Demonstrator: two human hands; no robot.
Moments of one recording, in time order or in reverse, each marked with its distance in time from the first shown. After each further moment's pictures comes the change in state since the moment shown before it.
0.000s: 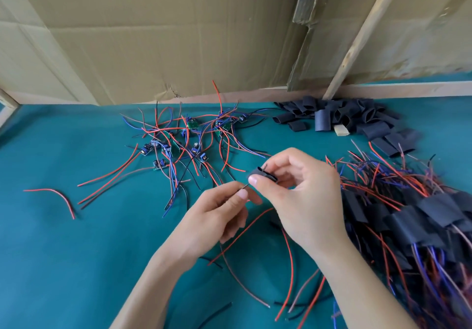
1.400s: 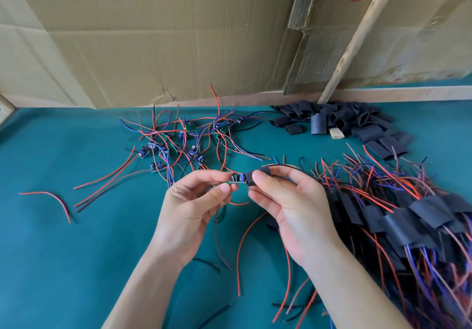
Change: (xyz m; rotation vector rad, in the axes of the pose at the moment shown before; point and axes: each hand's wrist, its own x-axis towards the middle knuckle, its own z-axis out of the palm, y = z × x) left_hand 0.003 -0.003 -0.008 -0.583 0.269 0.147; right_hand -0.005 0.008 0.006 0.728 0.022 0.568
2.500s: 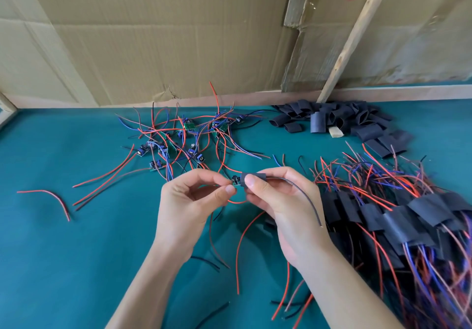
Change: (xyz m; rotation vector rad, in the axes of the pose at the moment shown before) left_hand -0.002 -0.001 0.002 0.389 0.097 0.173; right_hand -0.004 0.008 0.003 -0.135 0.045 -0.076
